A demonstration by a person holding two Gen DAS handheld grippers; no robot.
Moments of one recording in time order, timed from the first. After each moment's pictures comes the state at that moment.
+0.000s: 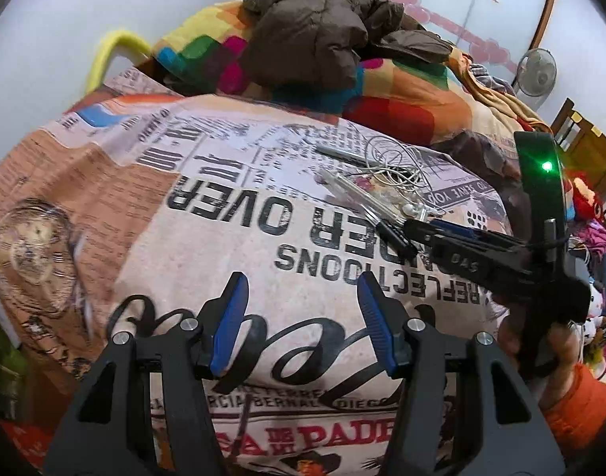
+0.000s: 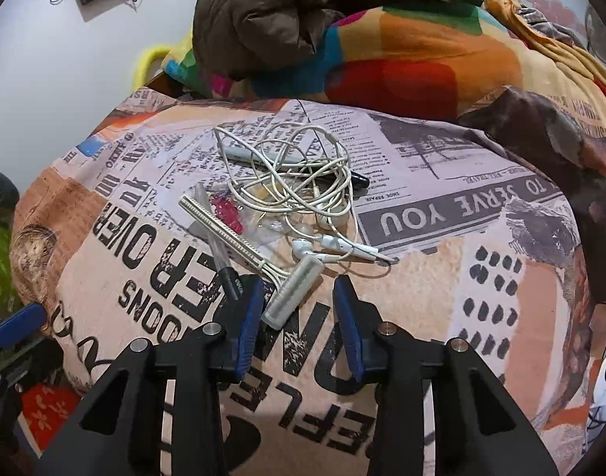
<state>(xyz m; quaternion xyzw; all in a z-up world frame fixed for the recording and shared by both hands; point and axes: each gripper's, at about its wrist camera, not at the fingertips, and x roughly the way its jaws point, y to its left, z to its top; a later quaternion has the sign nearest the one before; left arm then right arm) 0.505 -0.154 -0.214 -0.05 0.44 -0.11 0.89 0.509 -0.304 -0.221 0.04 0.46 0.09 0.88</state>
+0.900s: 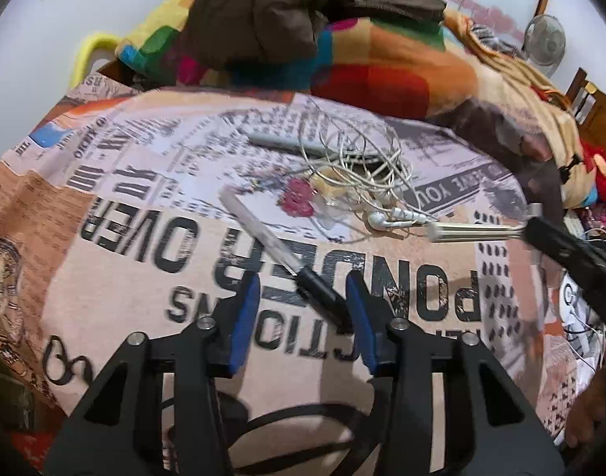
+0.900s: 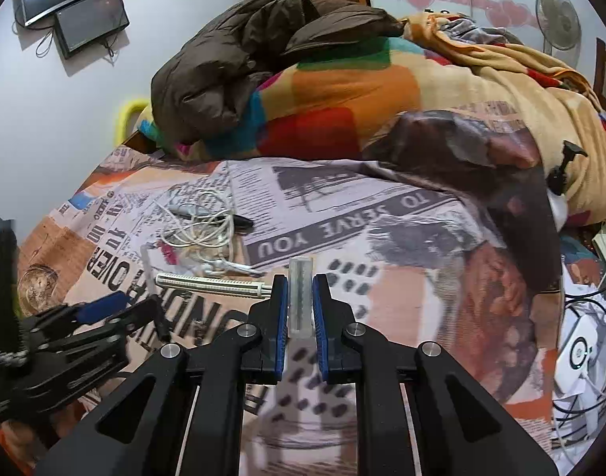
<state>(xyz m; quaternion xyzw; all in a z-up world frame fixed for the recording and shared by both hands) 0.563 -0.246 -0.251 0.00 0.48 -0.08 0.87 0.479 -0.399 -0.181 0.08 0.41 0.05 0.91</state>
